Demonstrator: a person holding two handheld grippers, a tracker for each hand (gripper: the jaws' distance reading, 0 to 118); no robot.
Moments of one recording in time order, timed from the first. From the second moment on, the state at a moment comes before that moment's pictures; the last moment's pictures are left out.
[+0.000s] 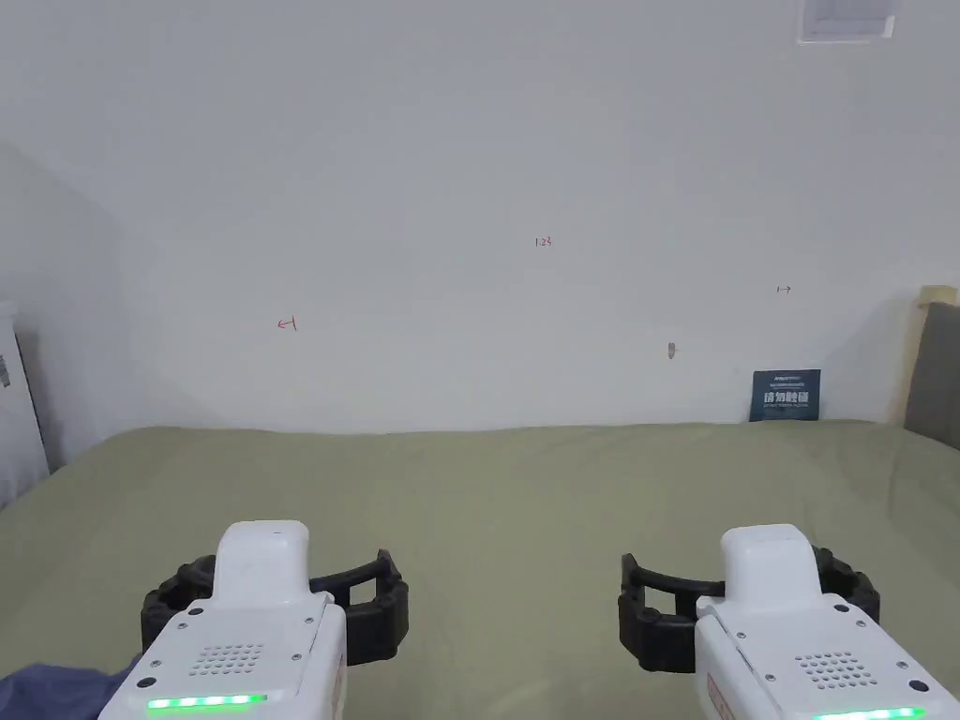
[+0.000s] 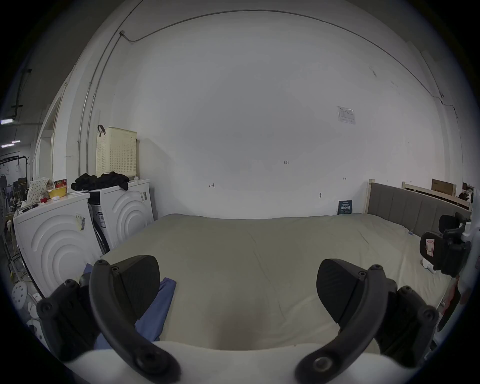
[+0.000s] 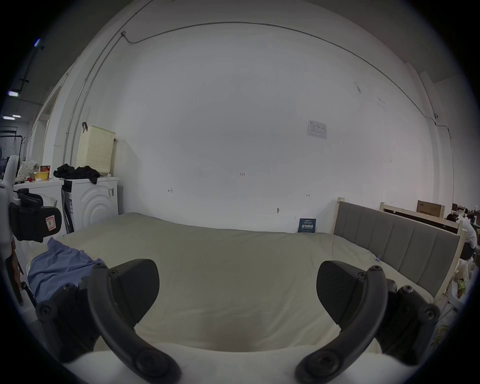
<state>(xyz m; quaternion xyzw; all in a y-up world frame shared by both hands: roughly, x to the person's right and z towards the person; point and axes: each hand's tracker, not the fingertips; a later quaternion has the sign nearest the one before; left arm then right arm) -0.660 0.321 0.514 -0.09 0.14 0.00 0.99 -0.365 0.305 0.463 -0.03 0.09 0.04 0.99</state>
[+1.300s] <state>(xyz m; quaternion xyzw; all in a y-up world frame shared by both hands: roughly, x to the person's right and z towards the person) -0.704 0.314 0.528 -0.10 0.17 0.00 0.98 -0.399 0.295 0.431 -0.11 0.14 0.00 0.98</state>
